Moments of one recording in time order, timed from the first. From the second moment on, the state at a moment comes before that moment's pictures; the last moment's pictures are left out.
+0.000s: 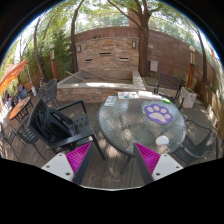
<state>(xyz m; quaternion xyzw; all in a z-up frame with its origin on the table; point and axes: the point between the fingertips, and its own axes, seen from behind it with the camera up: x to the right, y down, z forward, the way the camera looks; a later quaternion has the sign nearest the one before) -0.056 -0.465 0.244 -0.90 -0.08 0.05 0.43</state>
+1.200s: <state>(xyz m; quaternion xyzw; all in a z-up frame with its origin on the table) 0.194 -0.223 -0.011 -0.91 0.04 0.02 0.40</state>
